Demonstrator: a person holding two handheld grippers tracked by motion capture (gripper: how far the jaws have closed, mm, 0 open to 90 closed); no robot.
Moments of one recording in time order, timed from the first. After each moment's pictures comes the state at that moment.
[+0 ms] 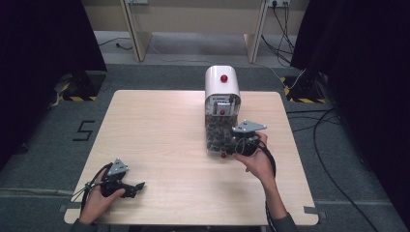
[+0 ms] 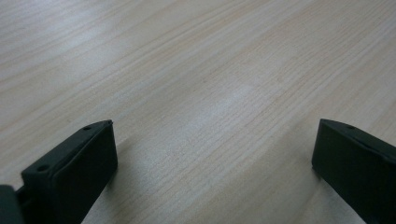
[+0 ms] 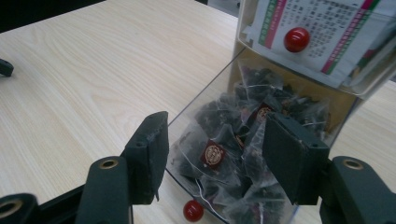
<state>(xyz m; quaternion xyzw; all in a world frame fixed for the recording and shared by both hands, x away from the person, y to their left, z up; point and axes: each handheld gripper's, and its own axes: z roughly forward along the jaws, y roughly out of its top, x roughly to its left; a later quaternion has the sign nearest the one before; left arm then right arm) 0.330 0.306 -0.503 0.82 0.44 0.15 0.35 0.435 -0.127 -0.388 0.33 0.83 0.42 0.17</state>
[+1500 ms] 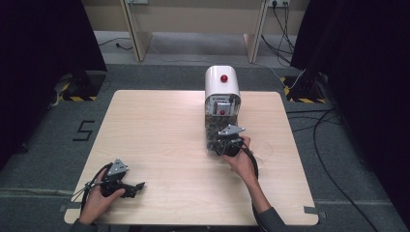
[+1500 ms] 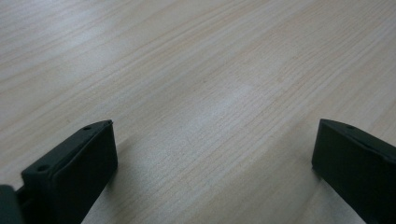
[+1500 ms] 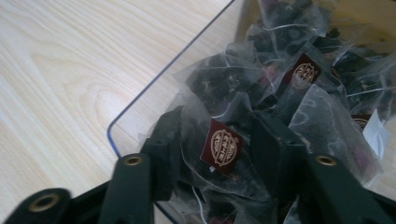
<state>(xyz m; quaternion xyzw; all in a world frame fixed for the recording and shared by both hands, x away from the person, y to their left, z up) 0.330 0.306 -0.503 0.82 0.44 0.15 0.35 0.461 -0.095 -0.450 0.36 0.85 0.35 0.17</state>
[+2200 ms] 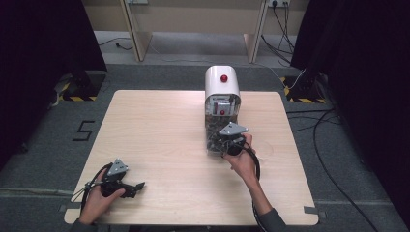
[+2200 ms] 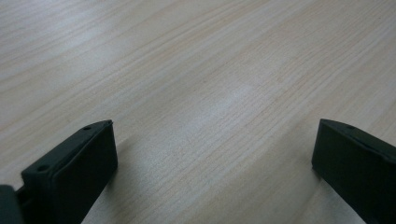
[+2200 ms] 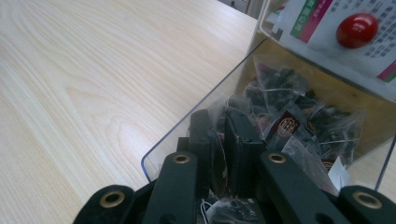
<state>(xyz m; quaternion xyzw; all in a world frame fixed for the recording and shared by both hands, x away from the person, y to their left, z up) 0.330 0.306 -0.503 0.82 0.44 0.15 0.35 0.447 -0.096 -0.418 0.31 0.84 0.40 0.21</state>
